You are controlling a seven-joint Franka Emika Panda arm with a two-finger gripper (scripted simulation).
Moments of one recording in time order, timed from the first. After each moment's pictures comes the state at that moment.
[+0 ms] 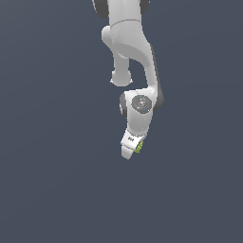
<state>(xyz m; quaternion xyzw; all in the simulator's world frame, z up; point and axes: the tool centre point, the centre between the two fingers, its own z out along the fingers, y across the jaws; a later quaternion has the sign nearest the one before) 0.009 0.066 0.047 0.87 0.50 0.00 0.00</state>
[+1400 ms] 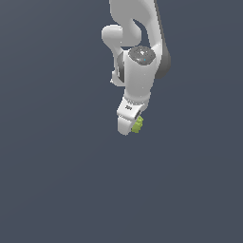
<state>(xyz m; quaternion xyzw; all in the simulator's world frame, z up) -0.027 0.052 0.182 0.86 0.50 0.00 0.00</state>
